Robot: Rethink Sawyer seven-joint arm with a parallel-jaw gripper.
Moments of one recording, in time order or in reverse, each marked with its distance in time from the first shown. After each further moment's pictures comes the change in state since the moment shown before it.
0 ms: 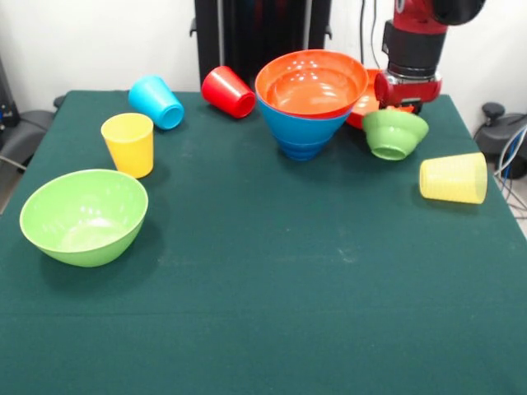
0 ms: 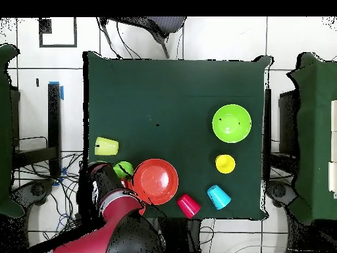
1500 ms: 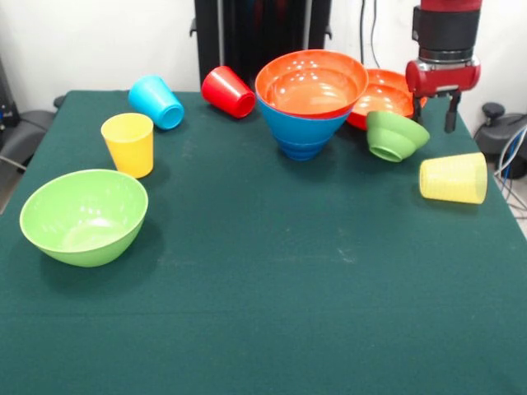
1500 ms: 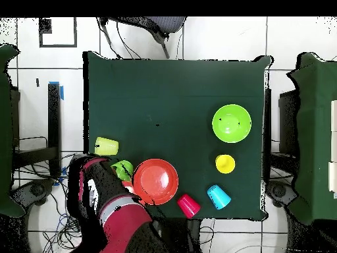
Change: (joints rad) arm -0.054 -0.121 0.076 0.000 0.080 -0.022 0.000
